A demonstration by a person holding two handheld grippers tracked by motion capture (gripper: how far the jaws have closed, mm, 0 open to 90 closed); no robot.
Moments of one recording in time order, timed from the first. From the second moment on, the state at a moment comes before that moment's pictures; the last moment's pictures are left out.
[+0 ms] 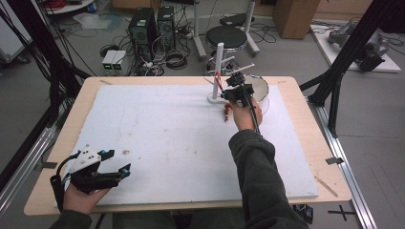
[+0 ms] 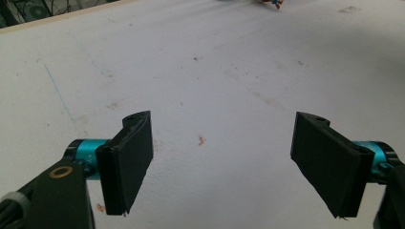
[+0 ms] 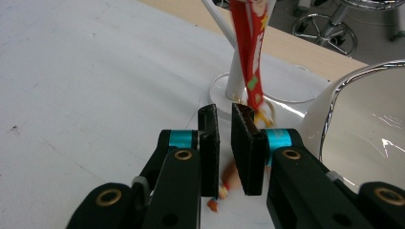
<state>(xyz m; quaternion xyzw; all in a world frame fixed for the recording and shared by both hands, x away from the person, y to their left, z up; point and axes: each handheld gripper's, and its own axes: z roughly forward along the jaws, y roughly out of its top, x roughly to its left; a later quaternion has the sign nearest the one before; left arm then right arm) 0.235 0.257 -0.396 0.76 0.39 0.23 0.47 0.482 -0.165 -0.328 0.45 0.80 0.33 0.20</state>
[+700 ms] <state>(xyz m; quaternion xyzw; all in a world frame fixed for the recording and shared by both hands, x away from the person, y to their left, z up) 0.240 0.254 -0.397 0.76 0.39 0.23 0.47 0.480 -0.181 -0.329 0.44 0.80 0.38 0.18</state>
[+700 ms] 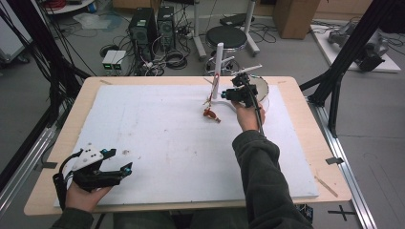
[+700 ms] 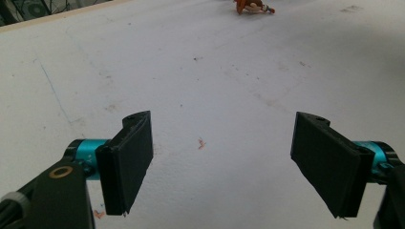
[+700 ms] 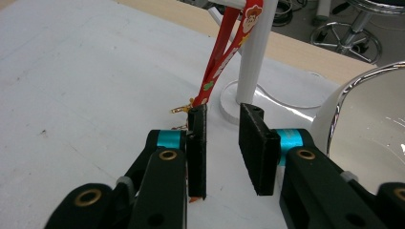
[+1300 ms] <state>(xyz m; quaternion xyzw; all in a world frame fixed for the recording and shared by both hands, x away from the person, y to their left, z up) 0.240 0.253 -0.398 0.76 0.39 0.23 0.46 0.470 -0.202 -0.337 0.43 0.79 0.42 0.14</state>
